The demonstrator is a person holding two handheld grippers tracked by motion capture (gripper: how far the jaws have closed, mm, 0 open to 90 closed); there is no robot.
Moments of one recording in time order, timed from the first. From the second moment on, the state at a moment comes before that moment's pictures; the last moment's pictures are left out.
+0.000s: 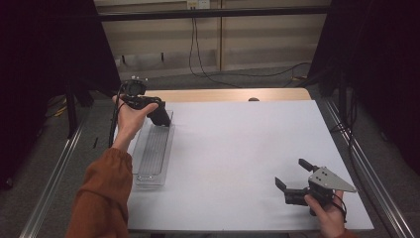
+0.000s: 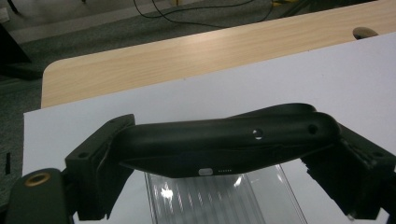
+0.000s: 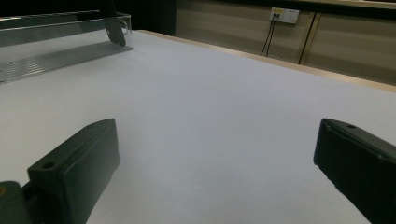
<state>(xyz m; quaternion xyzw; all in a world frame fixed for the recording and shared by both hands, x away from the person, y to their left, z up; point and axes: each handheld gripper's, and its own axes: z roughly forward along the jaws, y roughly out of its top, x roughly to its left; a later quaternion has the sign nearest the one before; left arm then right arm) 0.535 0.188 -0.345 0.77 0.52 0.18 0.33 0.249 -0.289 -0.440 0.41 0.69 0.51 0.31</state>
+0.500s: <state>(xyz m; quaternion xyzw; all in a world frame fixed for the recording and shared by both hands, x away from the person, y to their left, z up) 0.544 0.179 -0.348 0.77 0.51 0.20 0.34 0.249 -0.289 -0.440 0.41 0.69 0.51 0.30</state>
